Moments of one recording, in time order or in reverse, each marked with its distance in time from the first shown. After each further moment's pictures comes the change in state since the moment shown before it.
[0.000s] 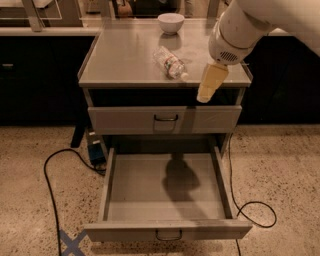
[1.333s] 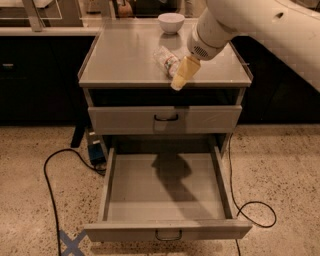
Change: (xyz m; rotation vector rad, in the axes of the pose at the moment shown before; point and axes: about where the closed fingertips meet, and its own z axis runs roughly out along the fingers) arm -0.049 -0.033 0.055 0.044 -0.103 0.190
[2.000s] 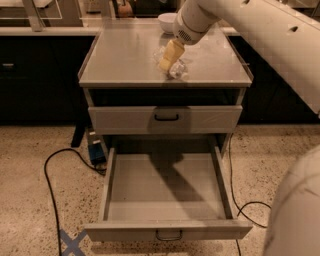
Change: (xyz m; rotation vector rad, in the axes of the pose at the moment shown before) arm -0.044 -0.037 0.036 -0.001 -0.043 0.052
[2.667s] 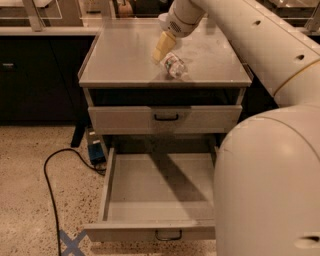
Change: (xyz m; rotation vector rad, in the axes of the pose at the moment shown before) arm -0.018 -0.026 0.036 -0.013 0.045 0.124
